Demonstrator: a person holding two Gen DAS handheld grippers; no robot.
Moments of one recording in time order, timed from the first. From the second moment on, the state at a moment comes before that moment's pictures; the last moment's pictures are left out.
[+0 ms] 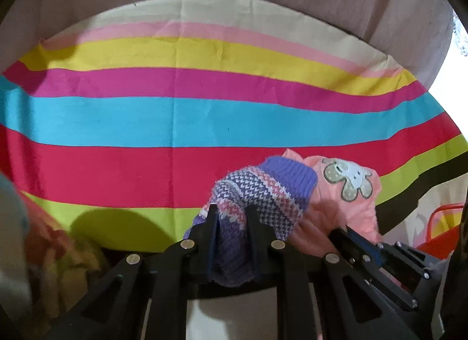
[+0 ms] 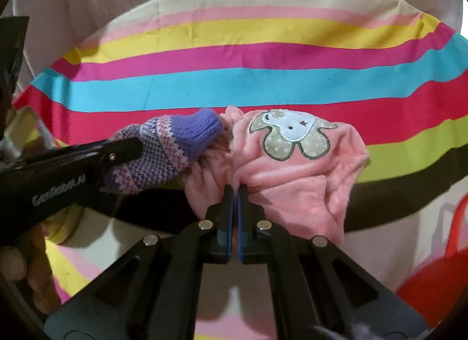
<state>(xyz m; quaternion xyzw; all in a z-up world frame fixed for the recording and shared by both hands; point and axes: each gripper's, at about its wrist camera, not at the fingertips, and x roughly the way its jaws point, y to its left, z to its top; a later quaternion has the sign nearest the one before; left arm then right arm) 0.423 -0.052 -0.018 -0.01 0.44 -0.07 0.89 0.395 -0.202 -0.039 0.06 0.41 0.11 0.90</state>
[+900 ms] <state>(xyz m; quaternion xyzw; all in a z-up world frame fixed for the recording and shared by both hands) 0.237 -0.053 0.068 -0.03 0.38 -0.09 0.92 0.218 -0.232 0.059 0.05 0.36 0.18 0.91</state>
